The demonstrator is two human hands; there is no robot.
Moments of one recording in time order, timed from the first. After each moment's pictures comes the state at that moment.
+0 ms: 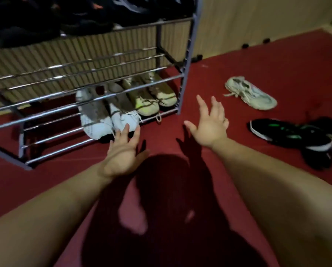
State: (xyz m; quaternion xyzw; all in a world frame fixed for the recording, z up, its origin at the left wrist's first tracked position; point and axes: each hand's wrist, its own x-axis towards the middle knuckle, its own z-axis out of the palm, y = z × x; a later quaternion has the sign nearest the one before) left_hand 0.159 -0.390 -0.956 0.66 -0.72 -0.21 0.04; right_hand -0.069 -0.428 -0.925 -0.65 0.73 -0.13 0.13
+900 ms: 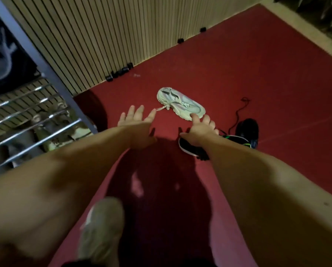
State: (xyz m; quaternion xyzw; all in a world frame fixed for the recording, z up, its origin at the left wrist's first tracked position) left_hand -0.161 -0.550 -0.845 0.53 -0.82 -0.16 -0.17; right_hand -0.342 -0.515 -0.885 -0.48 0.84 0.01 0.26
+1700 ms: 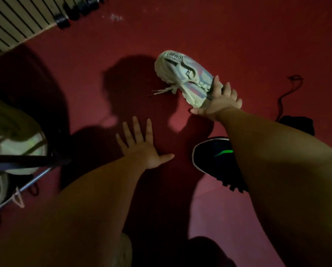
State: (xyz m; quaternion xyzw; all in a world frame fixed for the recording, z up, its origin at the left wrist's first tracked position) left_hand -0.200 -0.658 -1.083 0.58 -0.71 -0.30 -0.26; right_hand -0.420 -0.700 -1.045 -0.45 0.85 0.11 0.24
